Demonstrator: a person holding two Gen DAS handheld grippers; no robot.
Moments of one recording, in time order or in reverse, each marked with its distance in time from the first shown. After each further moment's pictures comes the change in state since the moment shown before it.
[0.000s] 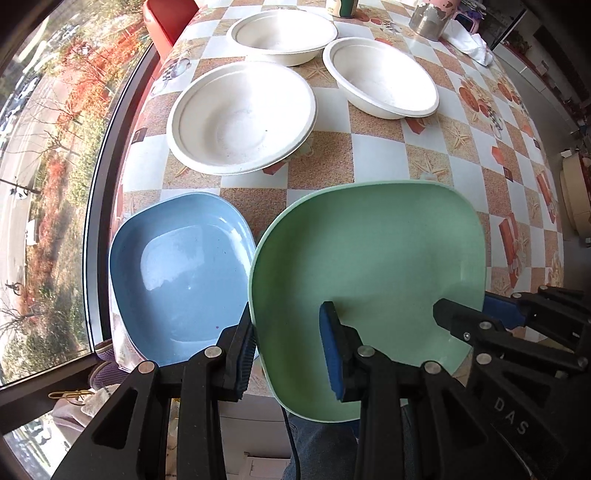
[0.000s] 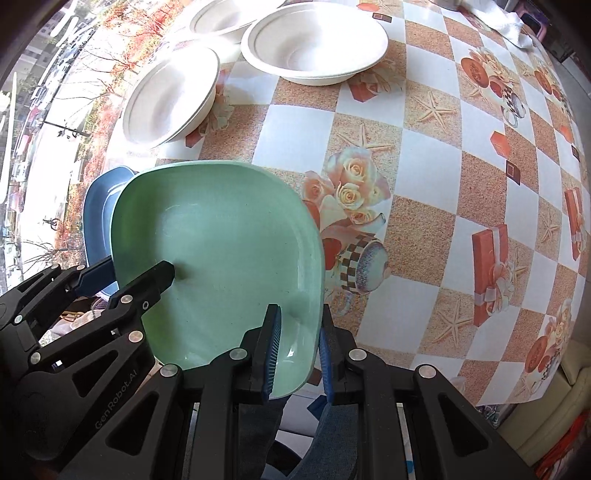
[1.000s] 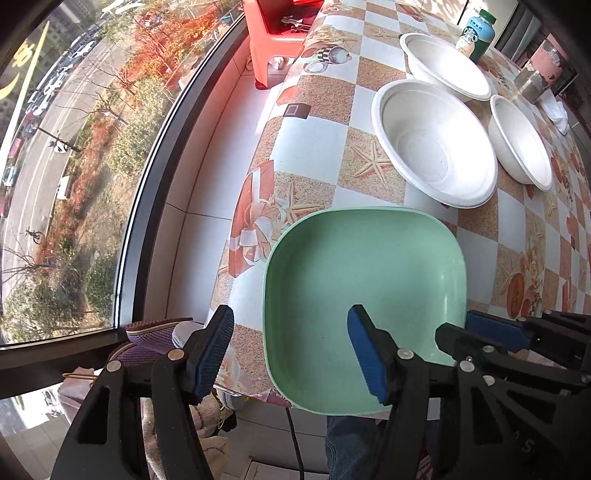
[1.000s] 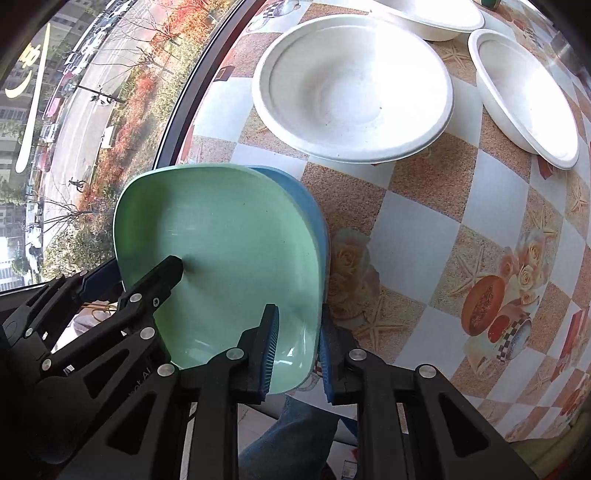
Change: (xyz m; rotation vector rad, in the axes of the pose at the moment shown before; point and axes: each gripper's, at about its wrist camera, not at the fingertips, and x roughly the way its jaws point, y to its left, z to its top) left arm 0.014 0.127 -0.004 -0.194 -0.042 0.122; right arm 0.061 0.142 0.037 -0.122 0.063 0.097
